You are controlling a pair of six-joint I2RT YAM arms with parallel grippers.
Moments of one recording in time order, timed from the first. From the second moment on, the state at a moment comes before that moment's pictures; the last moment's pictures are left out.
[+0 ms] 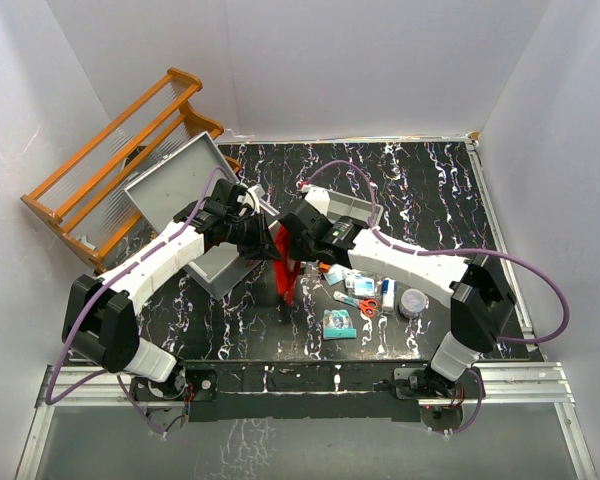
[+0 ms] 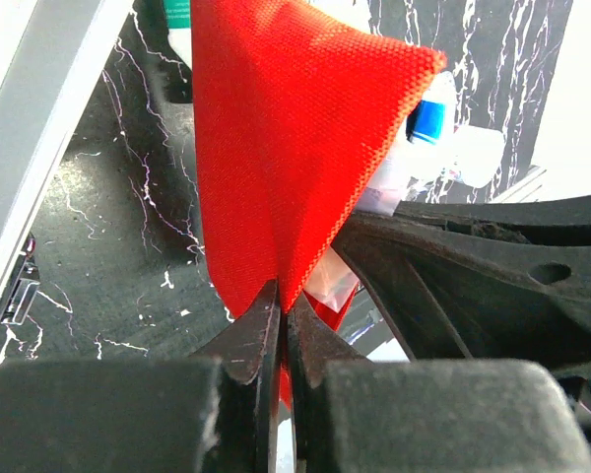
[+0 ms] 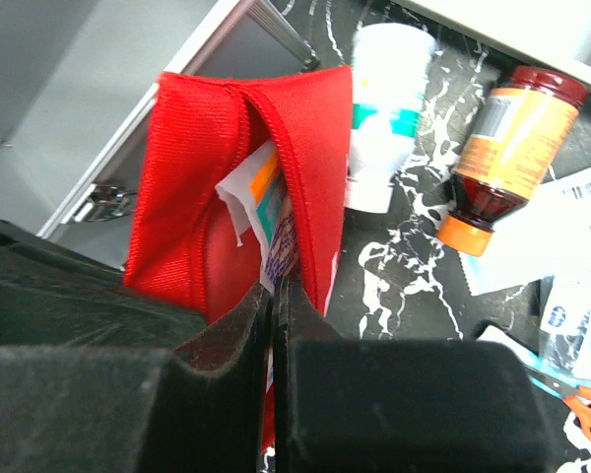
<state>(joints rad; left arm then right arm) -0.49 1.46 1.11 -0.60 0.44 -0.62 0.91 1.64 1.35 -0.58 0.32 0.82</state>
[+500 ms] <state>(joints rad) -0.49 1.46 1.11 -0.58 0.46 -0.63 0.91 1.72 1.42 -0.66 0.30 0.80</state>
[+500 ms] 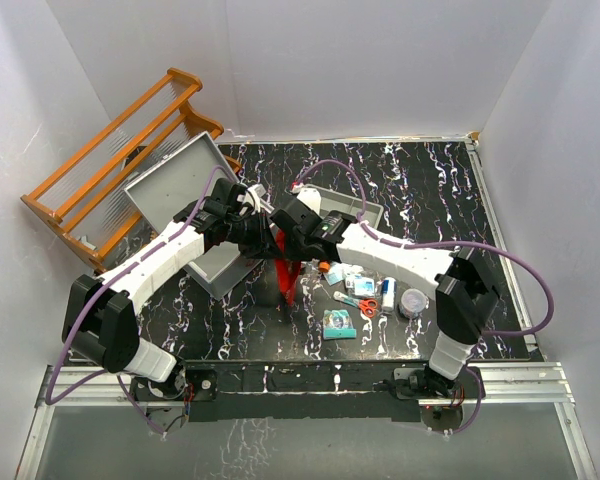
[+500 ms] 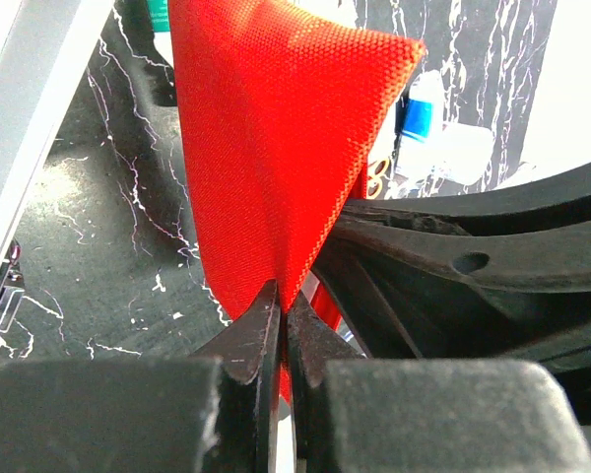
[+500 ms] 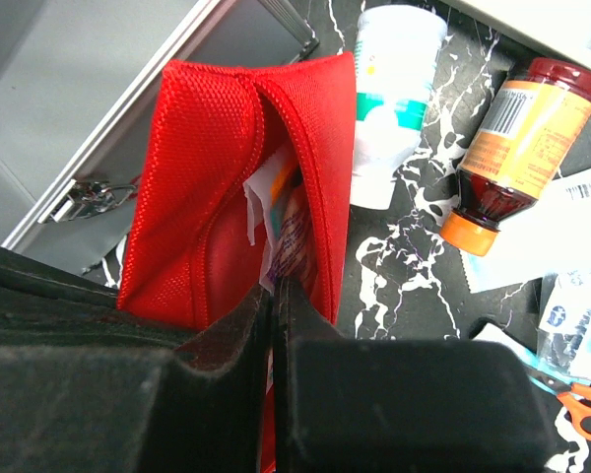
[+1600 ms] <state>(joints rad) -0.49 1.46 1.11 -0.59 0.47 -0.62 0.91 1.51 1.36 -0.60 0.33 0.78</state>
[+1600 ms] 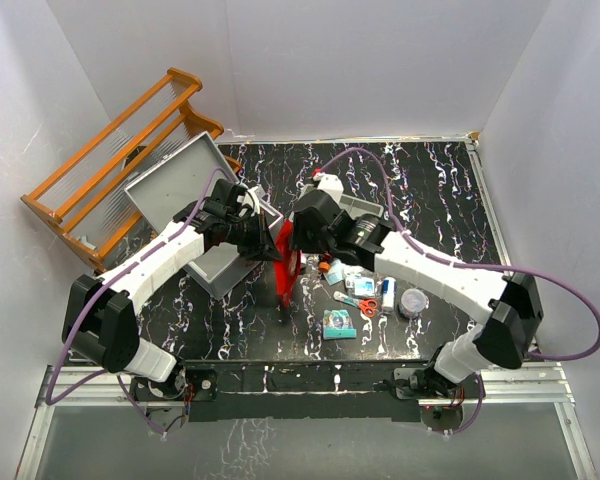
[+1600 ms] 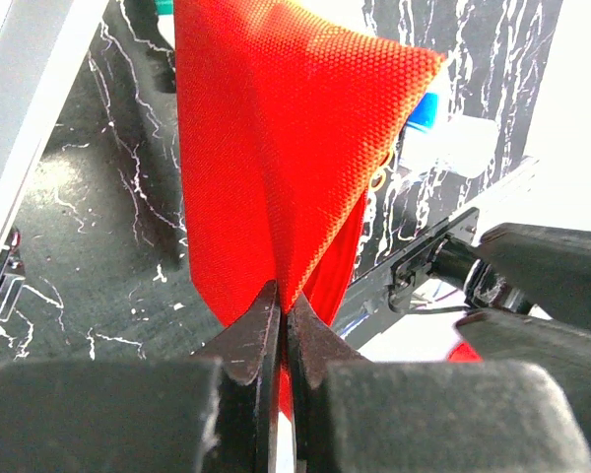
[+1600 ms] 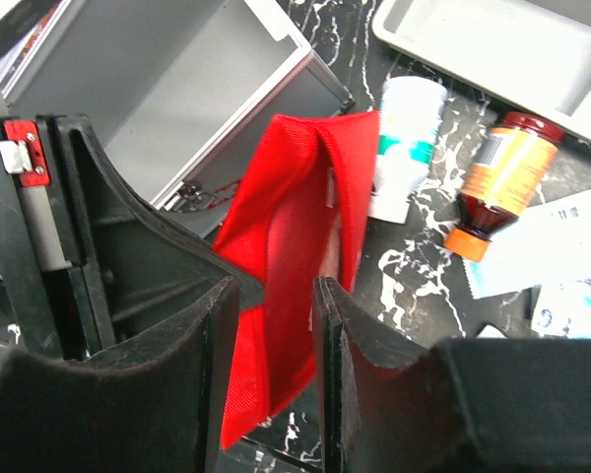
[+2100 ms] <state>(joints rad) -0.49 1.43 1.11 -0.73 0.47 -0.55 0.89 1.28 1.00 -0.59 0.45 0.81</state>
